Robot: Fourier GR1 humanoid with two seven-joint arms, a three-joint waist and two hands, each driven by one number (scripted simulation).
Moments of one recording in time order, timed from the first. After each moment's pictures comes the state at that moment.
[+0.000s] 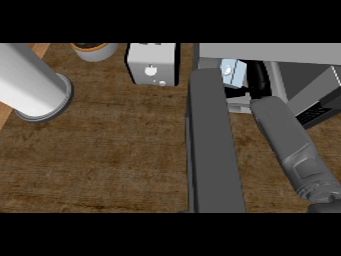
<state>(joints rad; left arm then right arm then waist) 0.39 0.05 0.56 -2.17 0.49 -0.53 0.01 -0.97 -0.14 -0.25 -0.30 0.37 -0.41 -0.65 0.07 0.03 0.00</state>
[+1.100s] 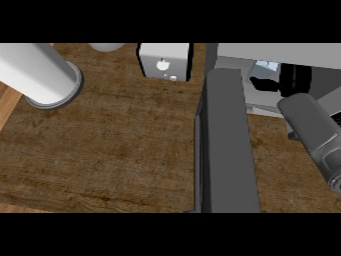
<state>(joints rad) 0.30 0.06 0.52 -2.11 0.41 -0.54 0.01 -1.04 -0.31 -0.21 -0.08 0.52 -0.85 -0.52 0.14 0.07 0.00</state>
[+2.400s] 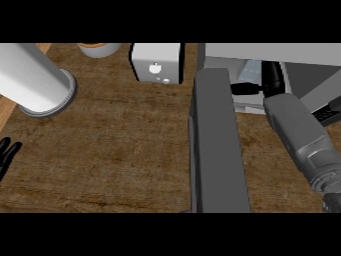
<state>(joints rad) 0.23 0.06 0.36 -2.05 0.32 -0.63 0.00 -1.04 -0.22 -0.34 -0.13 0.38 -0.44 -0.78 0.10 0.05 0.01</state>
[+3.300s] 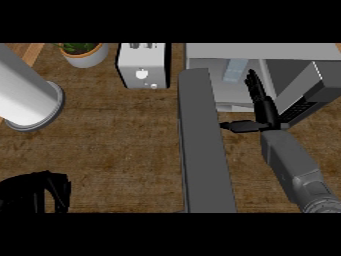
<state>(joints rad) 0.24 0.00 0.11 -2.07 0.23 -0.58 0.06 -0.82 -0.16 -0.43 -0.15 0.23 0.00 -0.94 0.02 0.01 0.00</state>
